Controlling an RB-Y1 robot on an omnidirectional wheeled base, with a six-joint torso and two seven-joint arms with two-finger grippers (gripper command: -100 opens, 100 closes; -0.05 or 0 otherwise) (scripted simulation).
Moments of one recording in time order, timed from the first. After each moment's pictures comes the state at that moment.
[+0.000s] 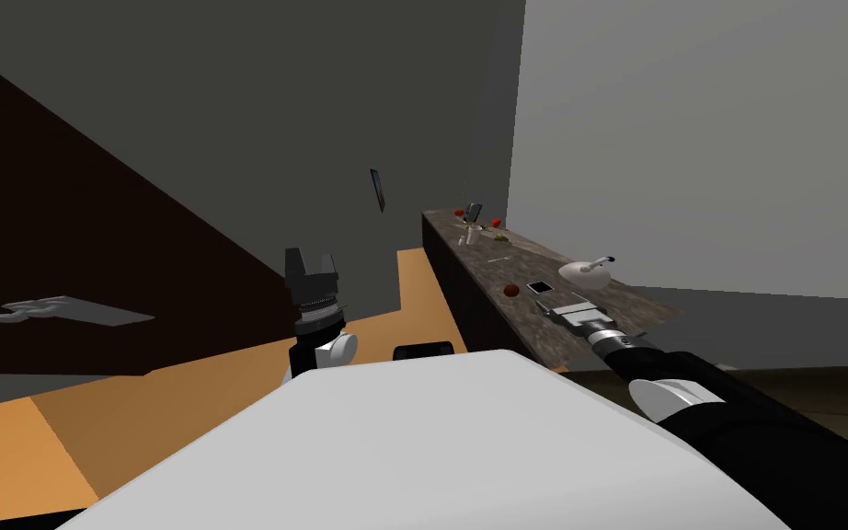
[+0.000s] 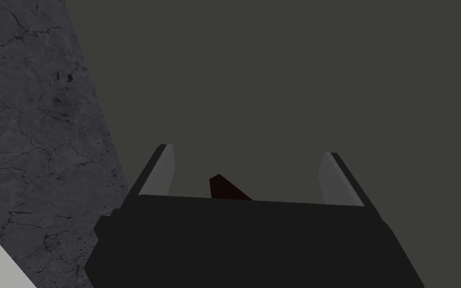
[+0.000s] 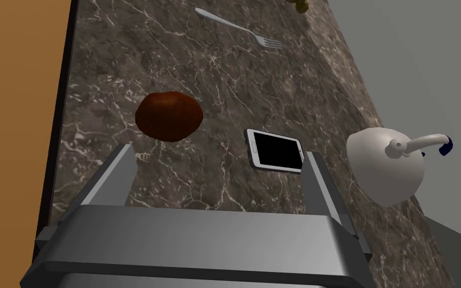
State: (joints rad) left arm 0.47 0.04 -0.04 -2.23 0.07 -0.62 -0.13; right arm 1.04 -0.61 -0.50 -2.22 -0.97 0.12 -0.89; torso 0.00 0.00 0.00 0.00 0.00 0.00
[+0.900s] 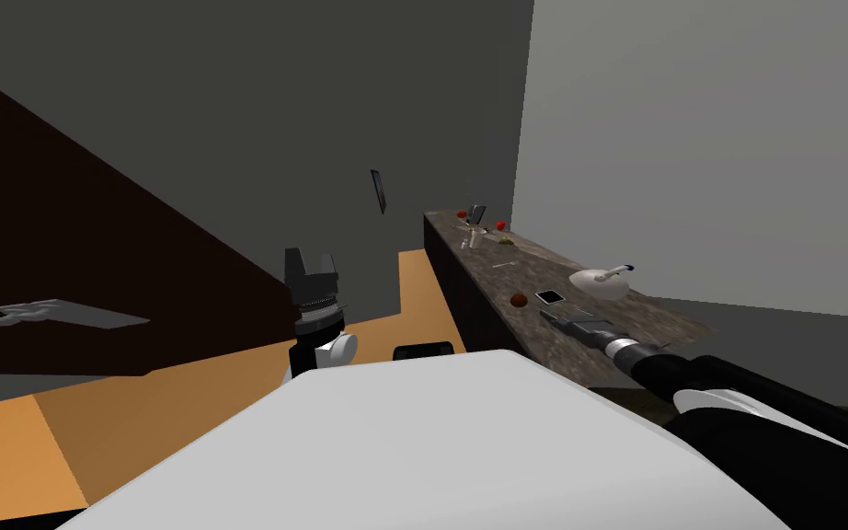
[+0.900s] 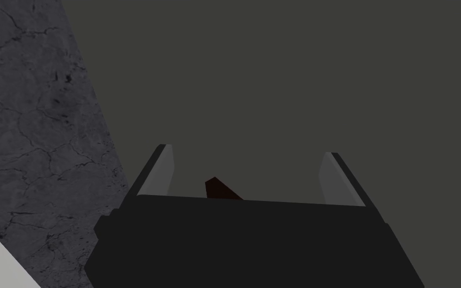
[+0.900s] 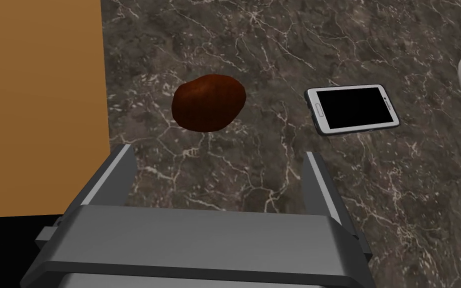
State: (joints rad) left arm 0.47 0.04 -0.04 -2.23 0.07 -0.62 -0.13; right arm 1.17 -0.72 -0.56 -2.20 -1.23 0.25 -1.13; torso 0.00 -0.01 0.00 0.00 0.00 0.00
